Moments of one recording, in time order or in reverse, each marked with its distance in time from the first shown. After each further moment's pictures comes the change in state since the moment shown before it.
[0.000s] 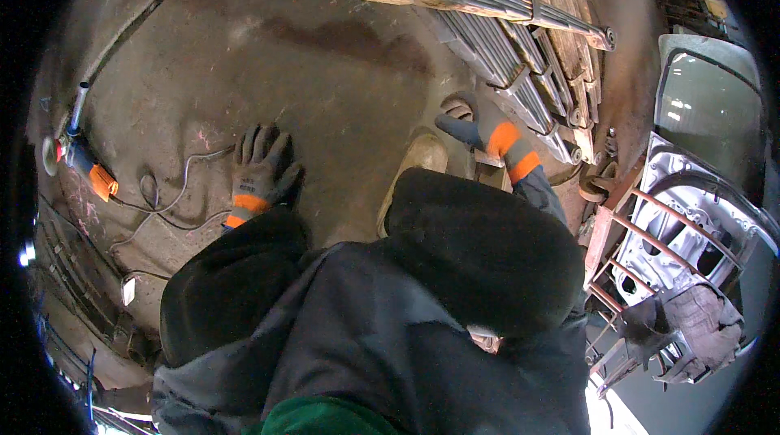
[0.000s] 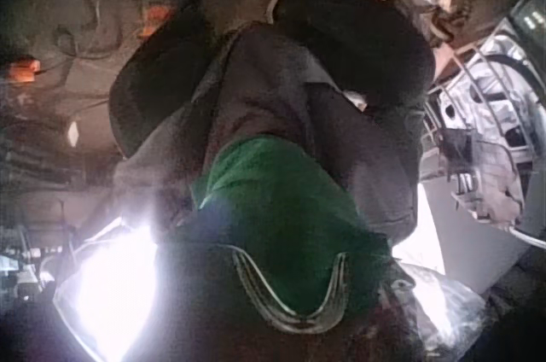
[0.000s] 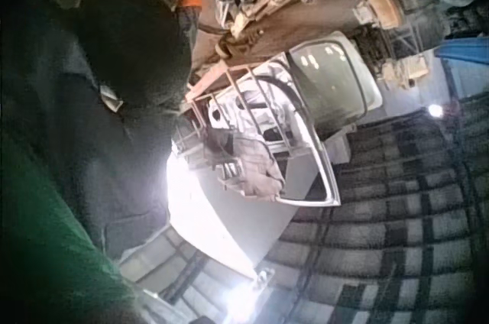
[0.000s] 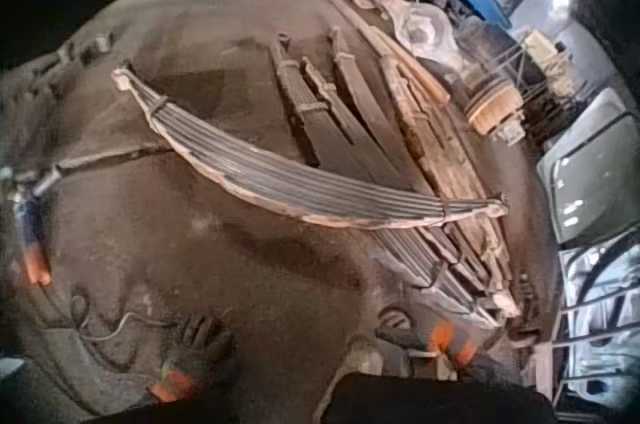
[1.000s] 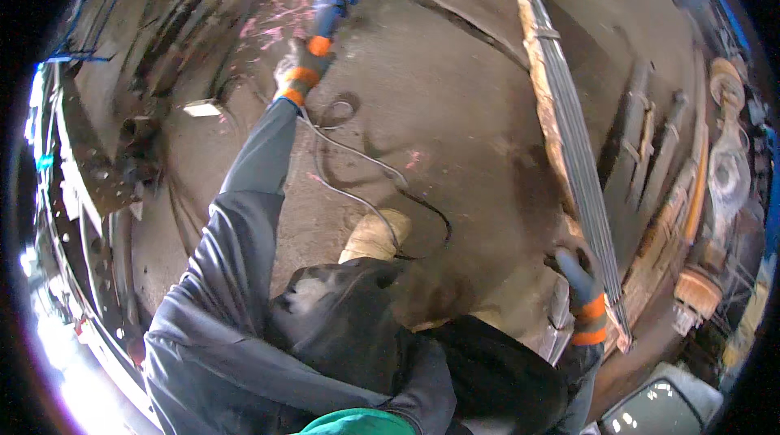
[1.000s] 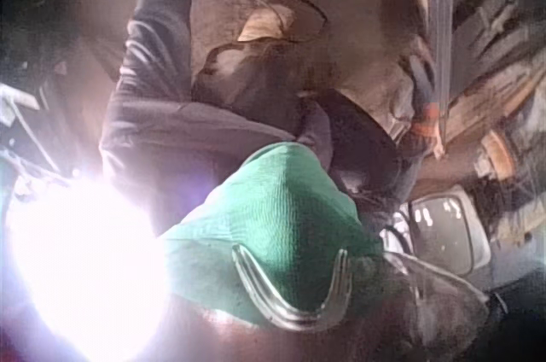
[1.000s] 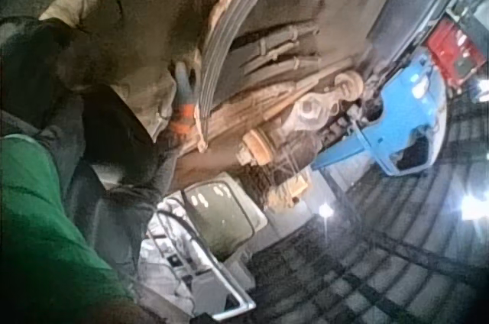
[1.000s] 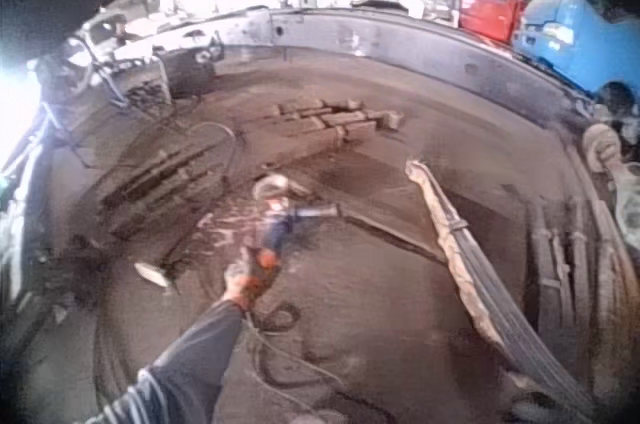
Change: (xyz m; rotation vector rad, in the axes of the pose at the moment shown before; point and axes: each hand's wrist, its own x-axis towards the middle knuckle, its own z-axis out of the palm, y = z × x) left_hand -0.069 -0.281 -0.187 0.015 0.550 -1.389; right_hand 0.046 -0.215 -0.013 0.389 -0.289 -0.293
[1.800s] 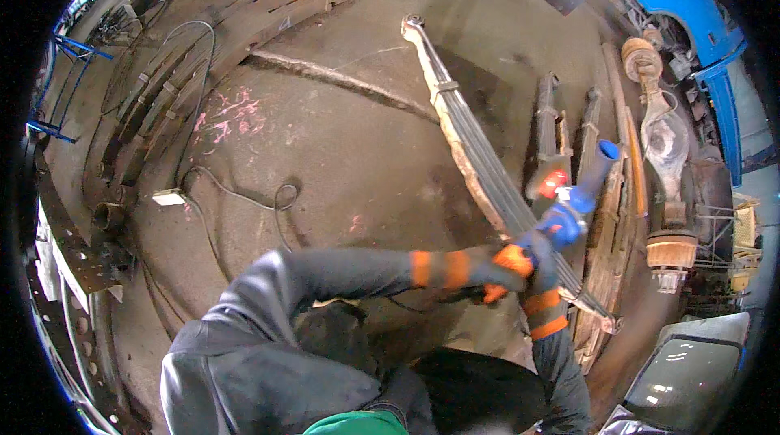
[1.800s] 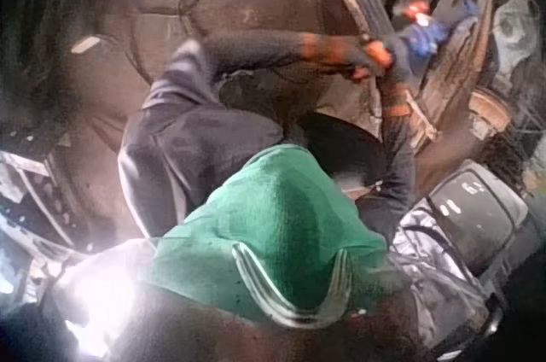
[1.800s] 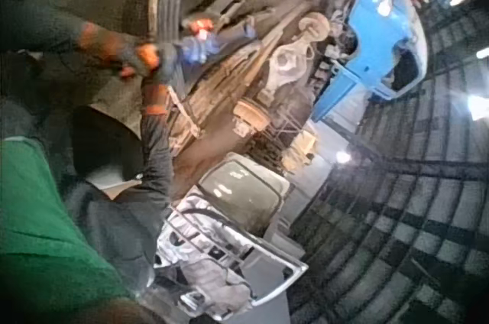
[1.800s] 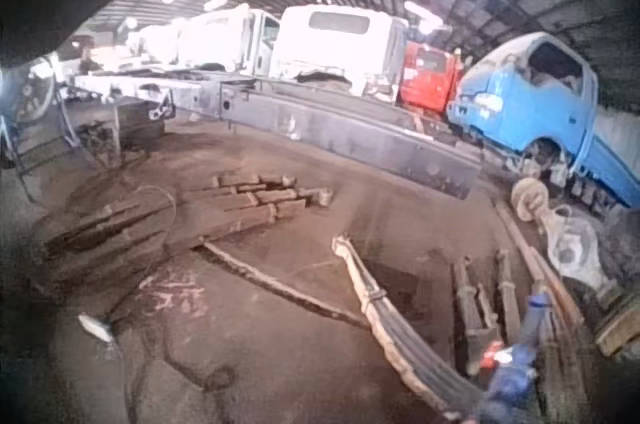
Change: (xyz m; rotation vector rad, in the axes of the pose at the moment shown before) left_hand -0.366 0.273 -0.023 -1.146 -1.926 0.540; right_hand -0.004 0.001 -0.018 0.543 0.303 -0.264
